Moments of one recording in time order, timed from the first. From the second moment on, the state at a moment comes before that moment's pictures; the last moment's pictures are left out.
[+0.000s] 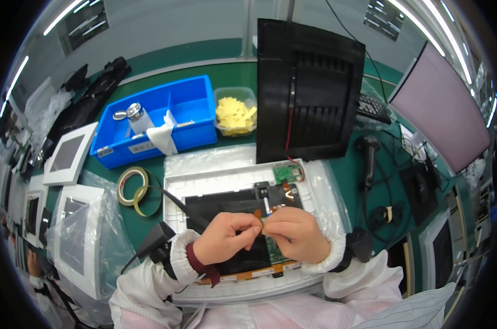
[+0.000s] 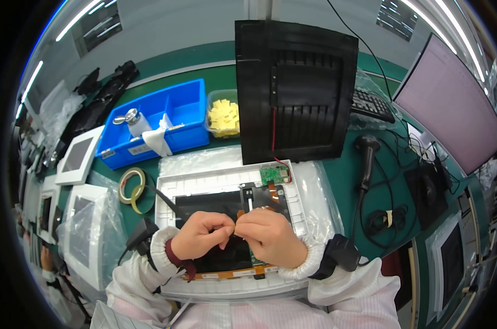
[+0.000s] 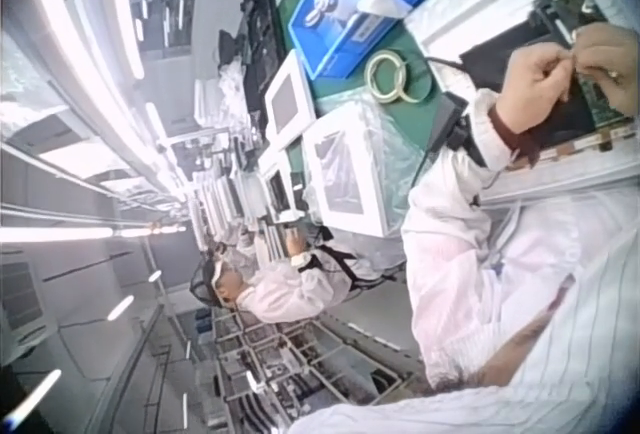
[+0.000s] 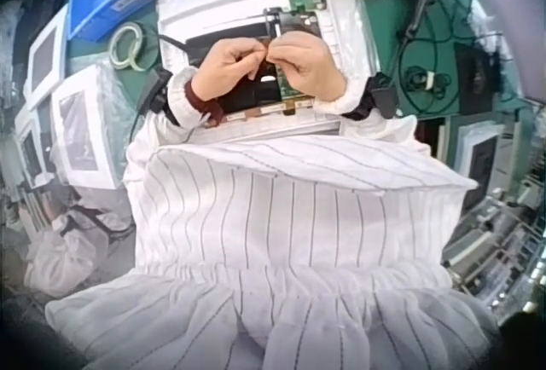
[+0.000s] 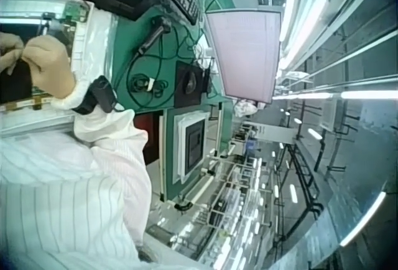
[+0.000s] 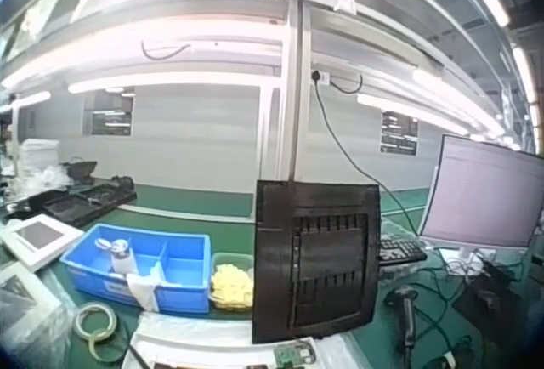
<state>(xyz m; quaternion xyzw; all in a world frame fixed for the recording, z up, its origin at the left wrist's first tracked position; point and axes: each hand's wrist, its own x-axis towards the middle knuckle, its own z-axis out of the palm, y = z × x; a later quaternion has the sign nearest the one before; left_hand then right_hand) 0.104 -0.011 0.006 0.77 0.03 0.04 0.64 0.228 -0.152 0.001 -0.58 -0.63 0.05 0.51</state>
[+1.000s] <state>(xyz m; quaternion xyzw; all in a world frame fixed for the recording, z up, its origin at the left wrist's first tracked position) 0.088 -0.017 0.007 0.74 0.03 0.08 0.67 0.232 -0.162 0.009 -0.45 -0.41 0.51 0.61</state>
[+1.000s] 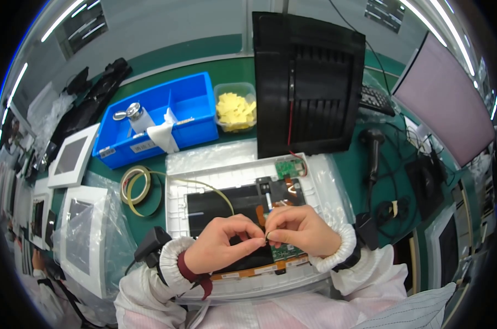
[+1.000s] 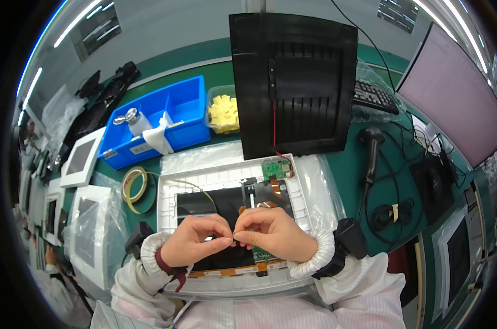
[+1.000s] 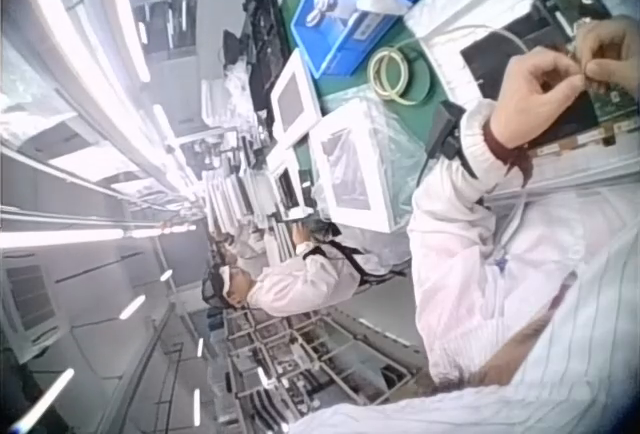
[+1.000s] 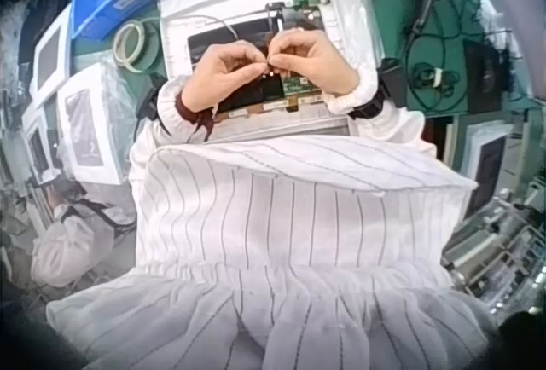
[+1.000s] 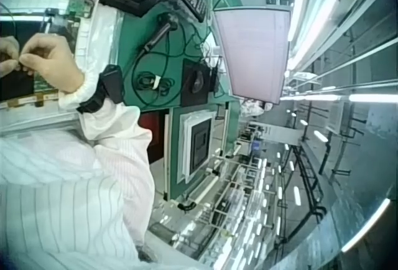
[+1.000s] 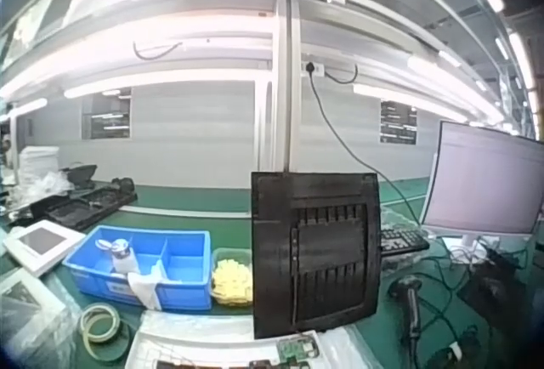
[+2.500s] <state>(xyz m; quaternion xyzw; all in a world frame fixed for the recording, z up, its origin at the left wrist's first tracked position) 0.093 -0.032 0.007 0.83 0.05 0.23 0.50 0.217 -0.164 0.012 -0.63 -0.54 0.15 0.53</state>
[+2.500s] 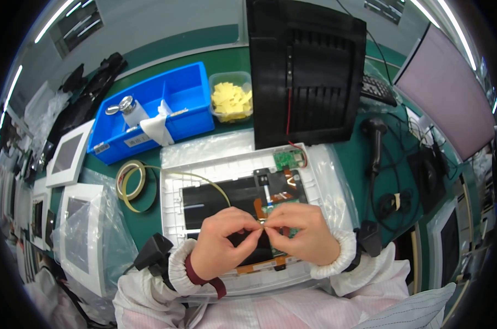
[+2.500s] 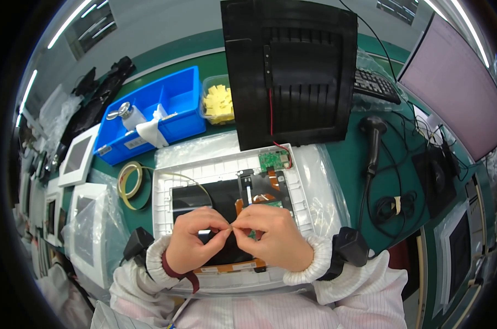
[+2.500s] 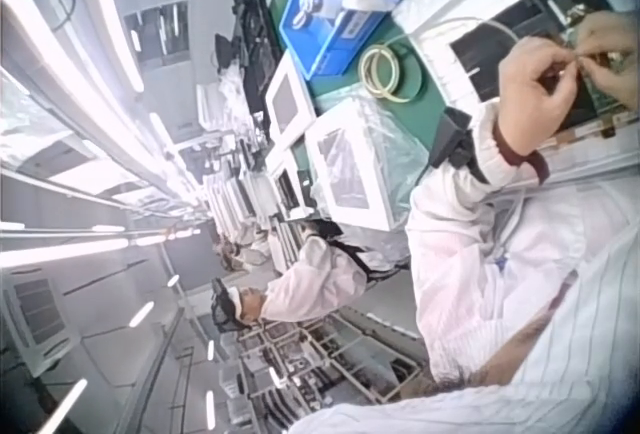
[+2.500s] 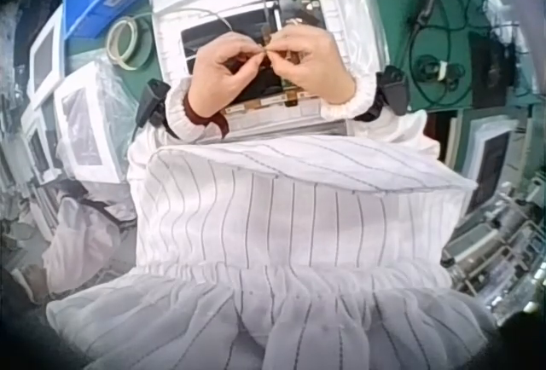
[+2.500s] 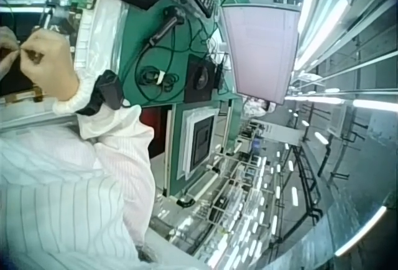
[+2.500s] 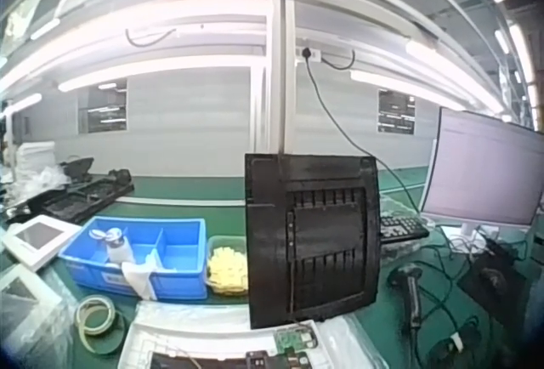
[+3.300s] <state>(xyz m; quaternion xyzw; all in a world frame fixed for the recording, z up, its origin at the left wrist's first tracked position) 0.092 -0.030 0.001 0.78 0.09 0.19 0.59 0.216 -0.165 0.011 -0.64 -0.58 0.06 0.49</state>
